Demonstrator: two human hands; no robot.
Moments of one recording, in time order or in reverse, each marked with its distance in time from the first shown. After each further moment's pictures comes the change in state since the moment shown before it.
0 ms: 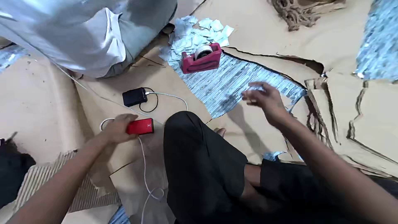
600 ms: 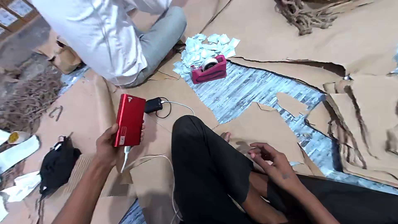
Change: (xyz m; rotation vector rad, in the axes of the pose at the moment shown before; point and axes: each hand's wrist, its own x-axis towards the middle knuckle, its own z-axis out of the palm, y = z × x) left_hand -0.126 0.103 -0.055 -1.518 0.432 -0.032; right_hand -0.152 0.095 0.008 -0.164 -0.138 -0.106
